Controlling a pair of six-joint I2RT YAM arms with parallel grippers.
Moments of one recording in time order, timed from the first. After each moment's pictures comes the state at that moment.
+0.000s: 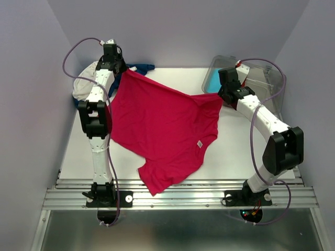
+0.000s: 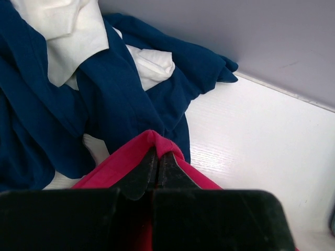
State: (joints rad) left arm -0.04 2.30 2.20 -0.46 0.02 -0.44; right arm 0.32 1.62 1.40 -0.46 0.59 0.59
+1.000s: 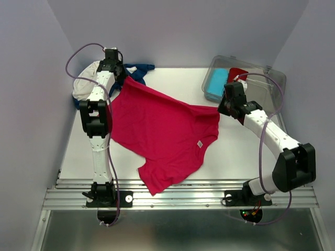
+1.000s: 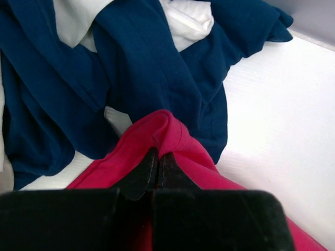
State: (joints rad) left arm -0.03 2.34 2.19 -0.55 0.01 -0.35; right arm 0.31 1.46 1.16 -0.46 0.29 0.58
